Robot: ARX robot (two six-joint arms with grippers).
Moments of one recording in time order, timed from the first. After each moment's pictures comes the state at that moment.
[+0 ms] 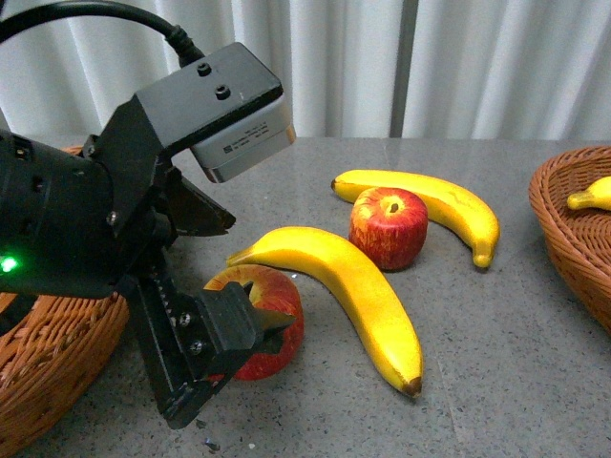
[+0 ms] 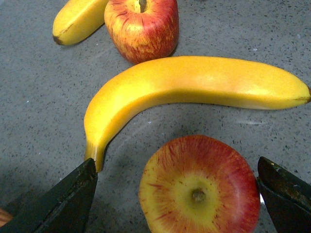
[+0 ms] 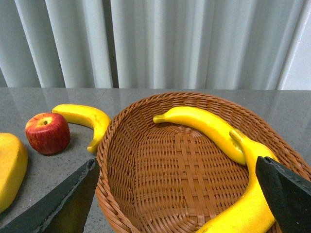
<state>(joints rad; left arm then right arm) -0.37 1.50 0.77 0.02 0.31 0.62 0.00 0.00 0.01 0.00 0.00 -0.01</state>
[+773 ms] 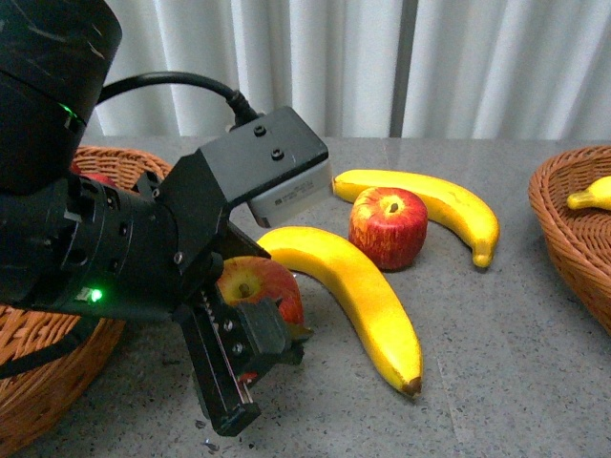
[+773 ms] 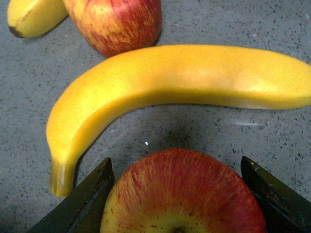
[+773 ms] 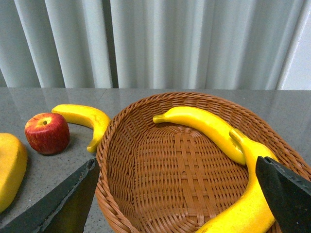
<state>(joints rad) -0.40 1.62 0.80 0.07 0.31 0.64 0.00 0.00 0.01 0.00 0.00 -0.01</state>
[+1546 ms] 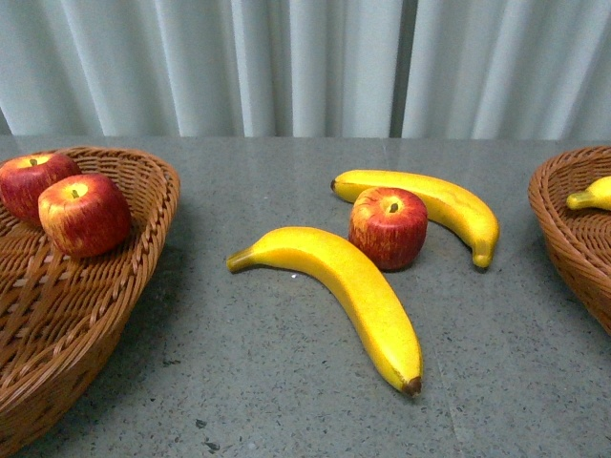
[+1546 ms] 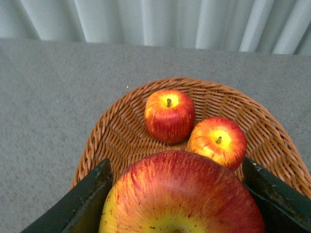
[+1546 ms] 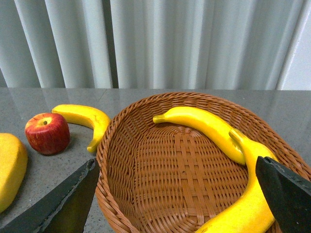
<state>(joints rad) -0.04 1.01 0.53 0.16 -0.20 -0.03 0.00 0.00 0.01 0.00 0.00 -0.01</state>
